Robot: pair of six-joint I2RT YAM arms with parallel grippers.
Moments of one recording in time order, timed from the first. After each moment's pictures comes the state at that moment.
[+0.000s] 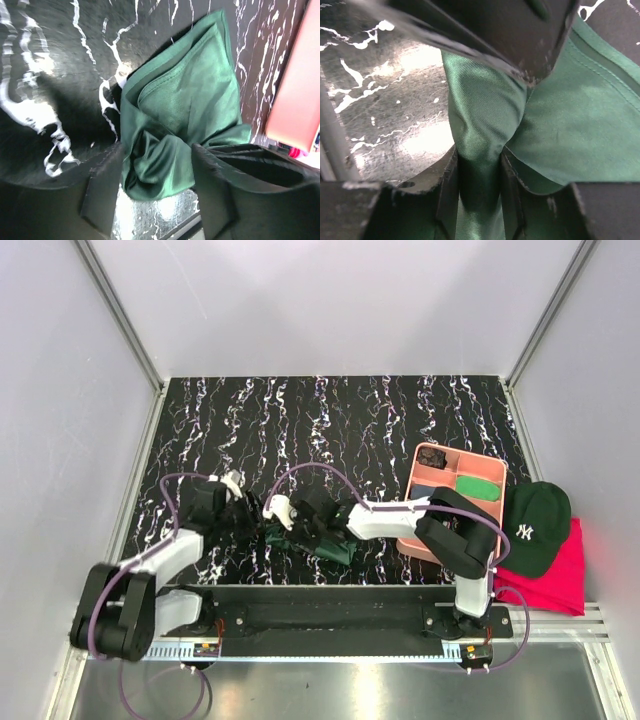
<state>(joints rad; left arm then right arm) -0.21 1.18 0.36 0.03 0.45 -0.67 1.06 1.89 1.11 -0.07 -0.17 -0.17</state>
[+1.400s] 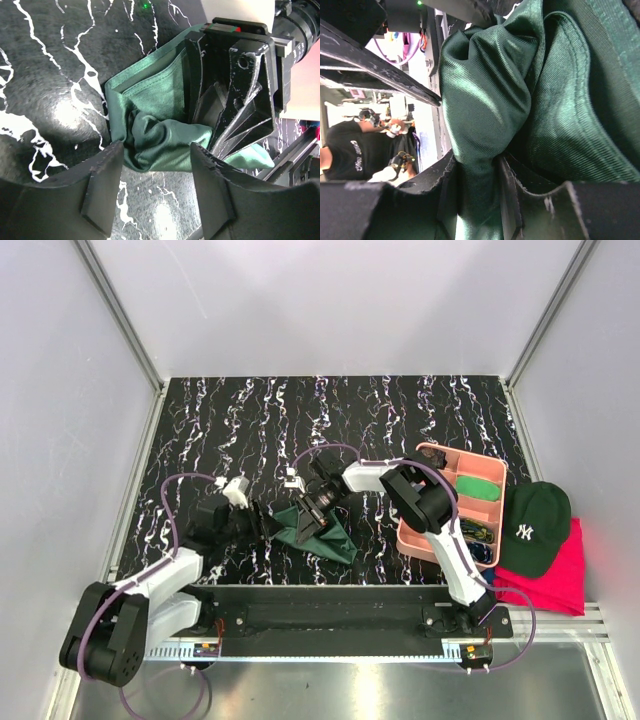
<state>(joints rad) -0.29 1.02 0.22 0.19 0.41 -0.56 0.73 2.32 1.48 -0.42 -1.19 0.03</state>
